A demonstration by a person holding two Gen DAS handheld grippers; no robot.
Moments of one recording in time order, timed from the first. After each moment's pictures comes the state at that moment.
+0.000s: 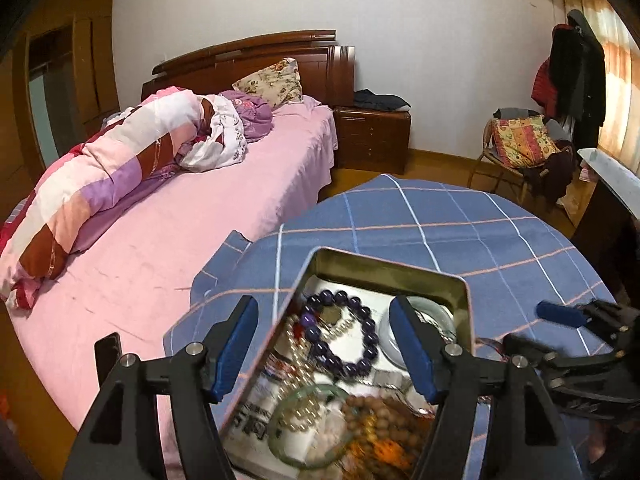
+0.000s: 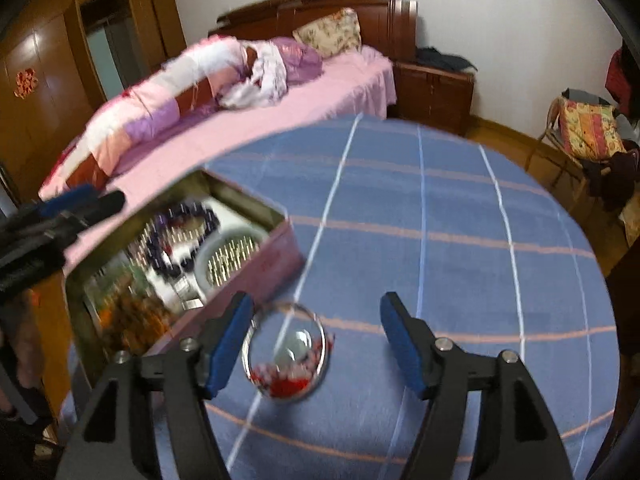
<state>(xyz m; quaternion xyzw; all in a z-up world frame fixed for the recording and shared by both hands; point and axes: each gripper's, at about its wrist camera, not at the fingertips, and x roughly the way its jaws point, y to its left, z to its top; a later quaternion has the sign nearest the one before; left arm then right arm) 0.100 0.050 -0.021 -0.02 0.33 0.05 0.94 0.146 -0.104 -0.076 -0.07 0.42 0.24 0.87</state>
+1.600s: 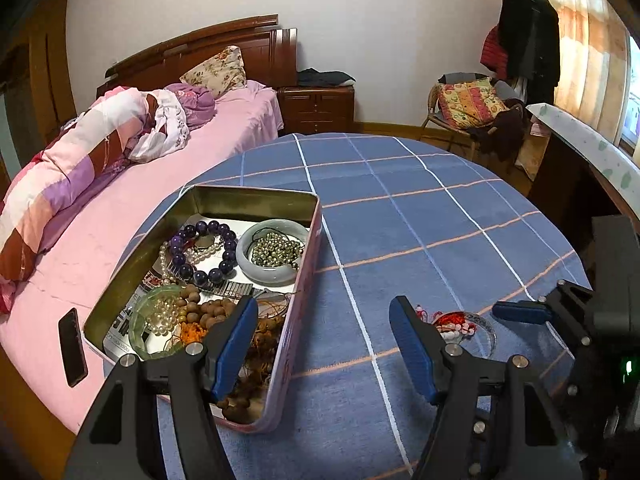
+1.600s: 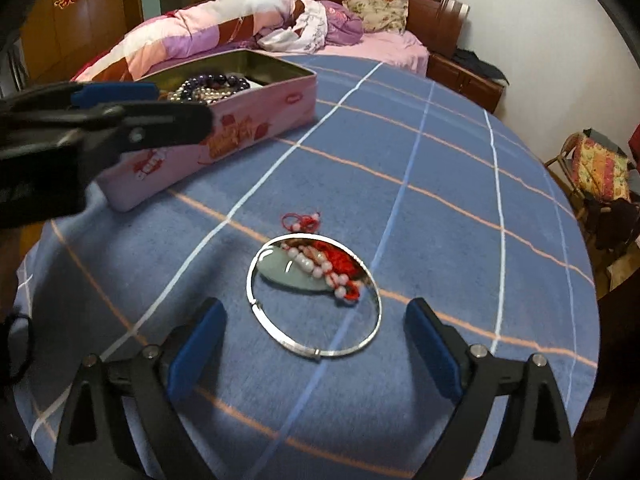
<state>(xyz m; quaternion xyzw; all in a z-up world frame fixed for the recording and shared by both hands) 0.055 -0.053 -0.047 0.00 0.37 -0.02 0.93 0.081 -0.151 -0.111 -0.18 0.43 0.28 0.84</state>
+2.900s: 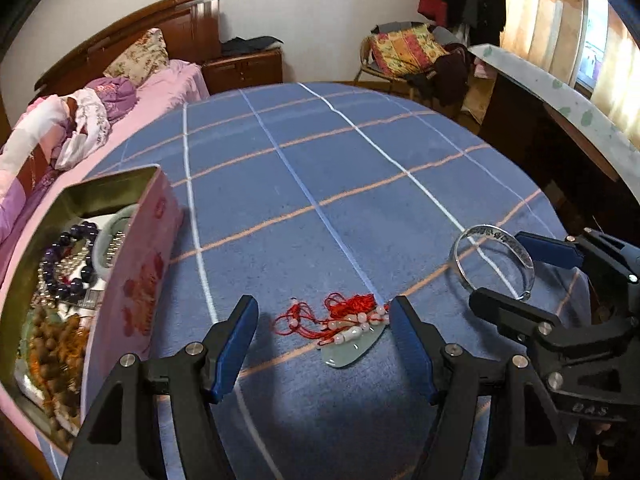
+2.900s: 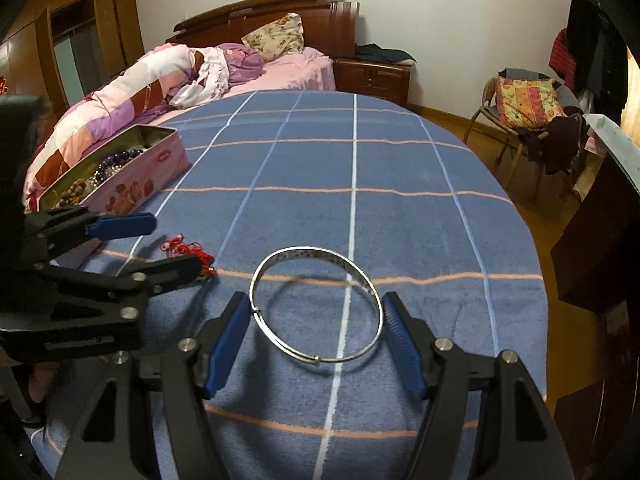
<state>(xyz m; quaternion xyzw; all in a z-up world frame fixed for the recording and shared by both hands) 0.088 -0.136 -0.092 0.04 0.43 -0.13 0.89 0.079 -0.238 -0.091 -0.06 0.40 0.16 0.90</state>
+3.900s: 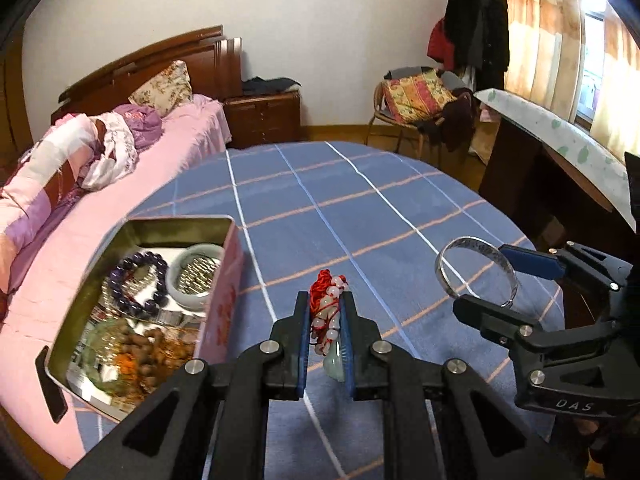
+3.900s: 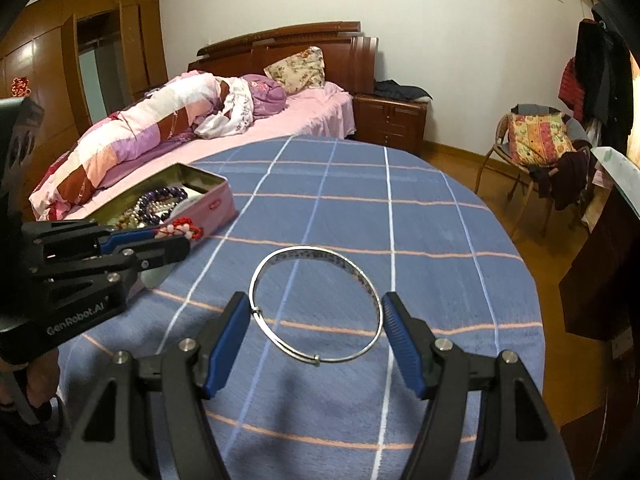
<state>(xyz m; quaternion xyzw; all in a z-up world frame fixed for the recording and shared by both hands) 0.057 -0.096 -0.031 0.03 0.35 -0.11 0.93 0.065 -0.209 -0.053 -0.06 0.34 0.19 0.92</state>
